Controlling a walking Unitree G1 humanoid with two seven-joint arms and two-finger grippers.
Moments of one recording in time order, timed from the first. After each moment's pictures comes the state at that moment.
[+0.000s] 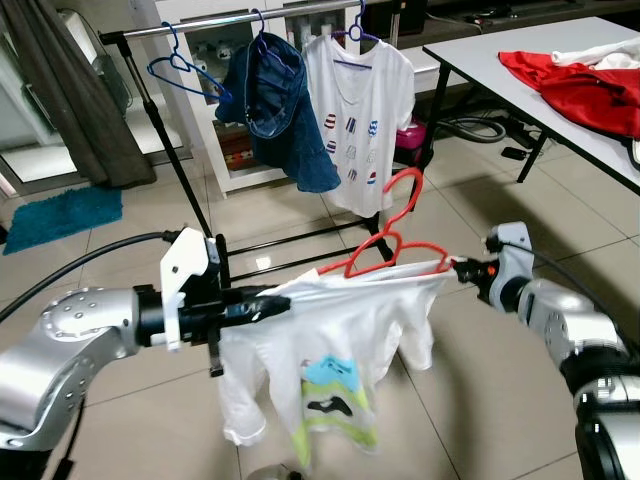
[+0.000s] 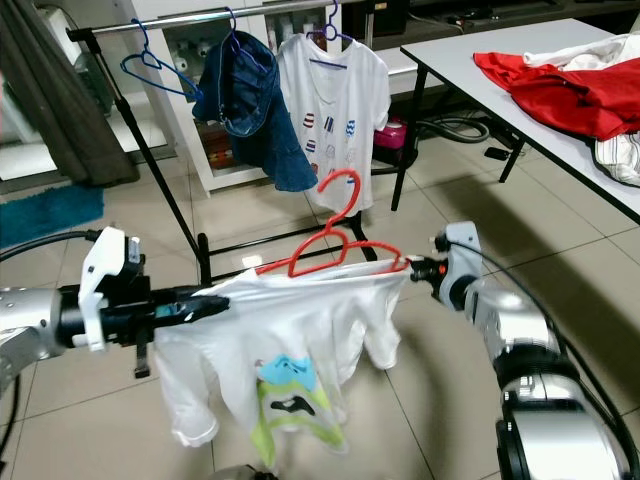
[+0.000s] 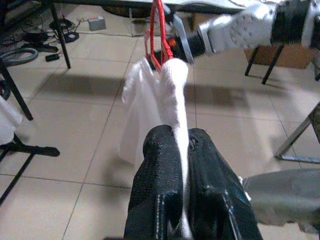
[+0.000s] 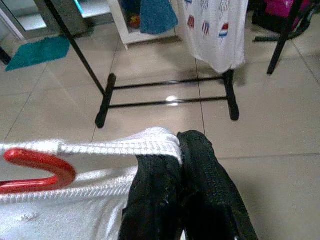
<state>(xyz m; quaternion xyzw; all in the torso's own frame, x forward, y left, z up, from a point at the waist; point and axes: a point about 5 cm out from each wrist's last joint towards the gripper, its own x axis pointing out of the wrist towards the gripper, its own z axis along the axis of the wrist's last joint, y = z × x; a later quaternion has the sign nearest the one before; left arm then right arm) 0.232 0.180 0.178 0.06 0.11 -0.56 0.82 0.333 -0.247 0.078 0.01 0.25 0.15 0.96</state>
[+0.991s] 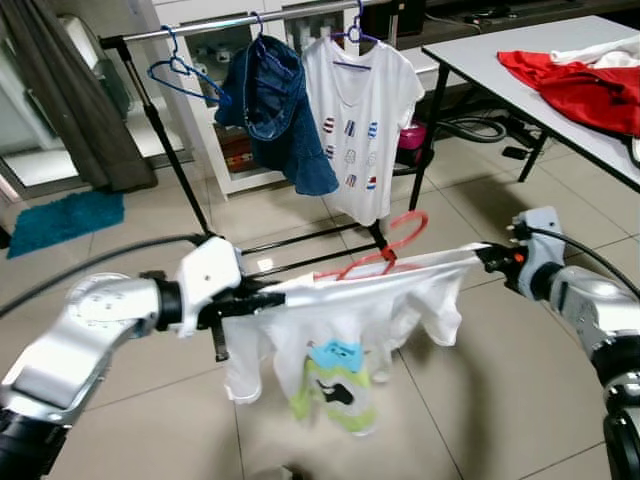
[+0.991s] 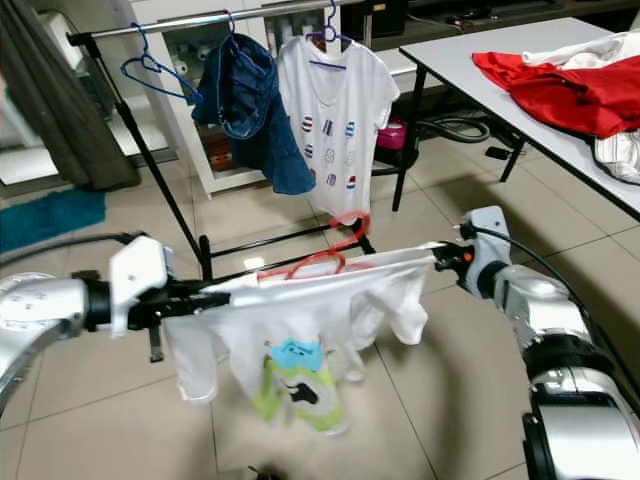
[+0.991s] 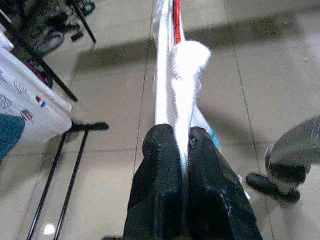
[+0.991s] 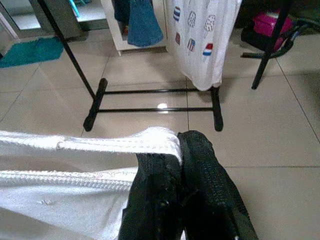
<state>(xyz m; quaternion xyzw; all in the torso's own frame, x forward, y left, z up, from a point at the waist) 0.260 0.176 0.152 0.23 0.13 -0.53 0.81 0.330 -0.275 0.099 -0.02 0.23 0.16 0.96</state>
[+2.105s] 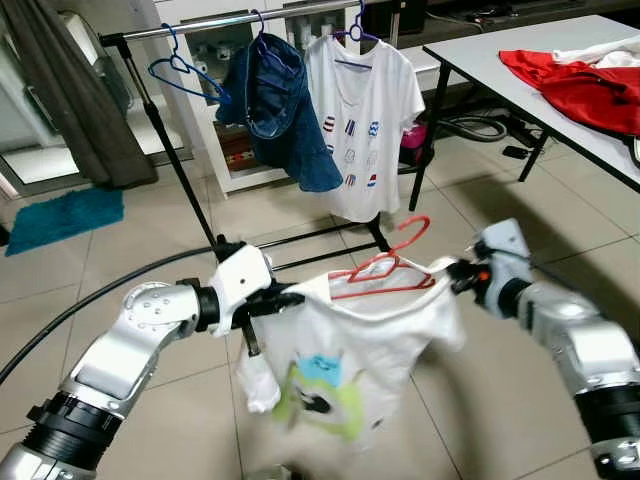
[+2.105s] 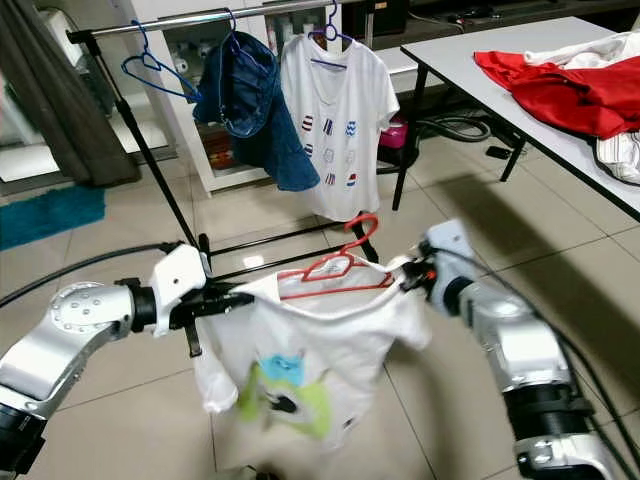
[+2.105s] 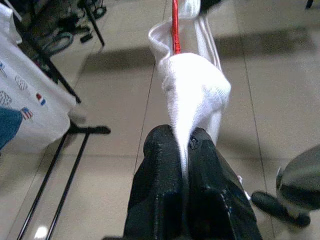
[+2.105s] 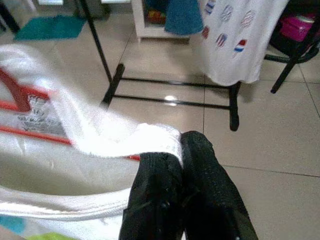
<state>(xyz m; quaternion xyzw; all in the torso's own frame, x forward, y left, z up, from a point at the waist) 0.273 0.152 0.132 0.19 0.10 -0.52 0.83 0.305 -0.211 0.099 -0.07 0.23 0.21 0.95</state>
